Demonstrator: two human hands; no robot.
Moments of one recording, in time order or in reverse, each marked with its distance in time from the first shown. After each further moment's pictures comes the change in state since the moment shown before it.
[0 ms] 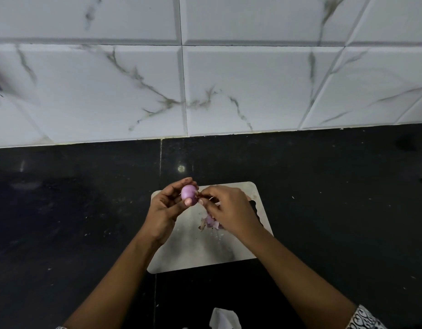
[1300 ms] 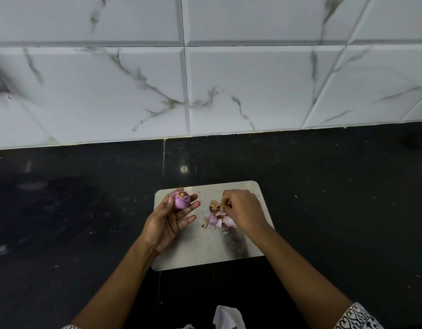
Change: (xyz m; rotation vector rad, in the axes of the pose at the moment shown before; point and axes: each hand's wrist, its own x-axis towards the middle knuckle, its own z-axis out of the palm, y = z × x) left_hand -0.011 -0.018 -0.016 -0.468 0.060 -0.316; right_hand 0.004 0.037 0.012 -0.246 -0.118 0.198
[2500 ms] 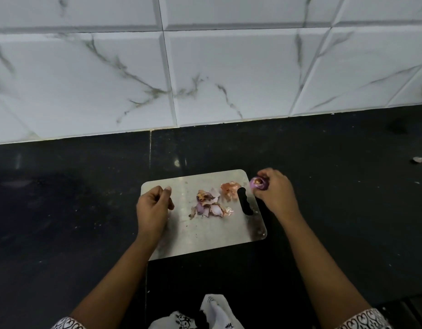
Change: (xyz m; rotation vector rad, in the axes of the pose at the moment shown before) left_hand 0.004 -0.020 0.022 0.918 0.495 0.441; right_hand -0.017 0.095 -0.028 0.236 0.194 0.342
